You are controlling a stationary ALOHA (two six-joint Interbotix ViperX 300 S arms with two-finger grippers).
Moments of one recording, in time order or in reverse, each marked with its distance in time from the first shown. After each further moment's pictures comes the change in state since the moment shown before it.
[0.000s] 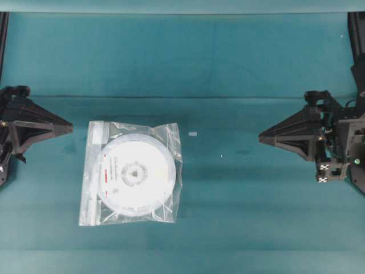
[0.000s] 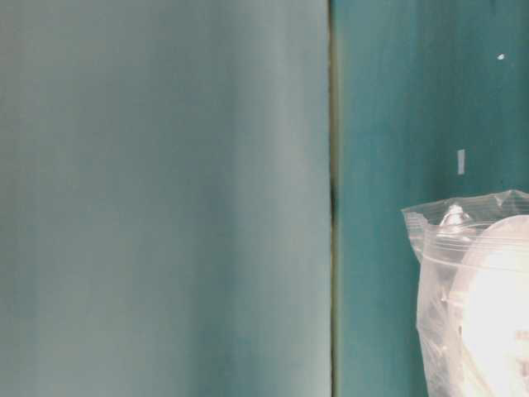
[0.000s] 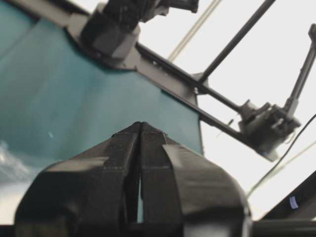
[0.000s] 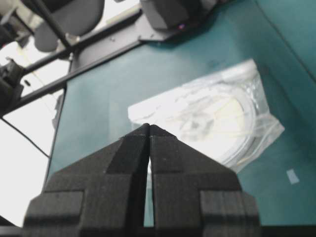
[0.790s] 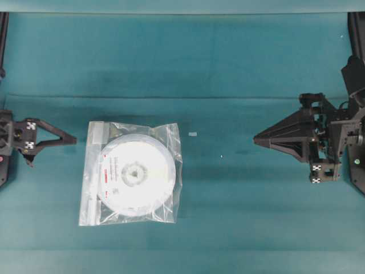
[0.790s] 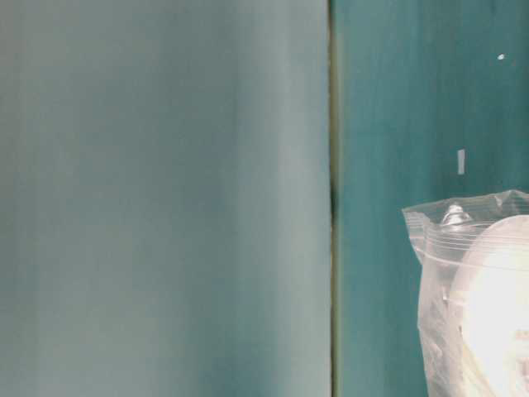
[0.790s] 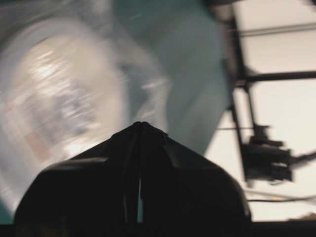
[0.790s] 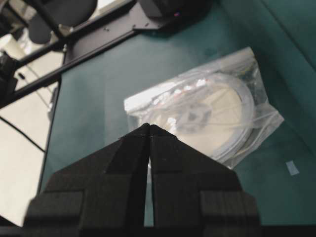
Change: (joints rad) left arm 0.061 0.092 0.161 0.000 0.144 -0.673; right arm 0.000 0.035 -0.006 0.000 0.000 0.006
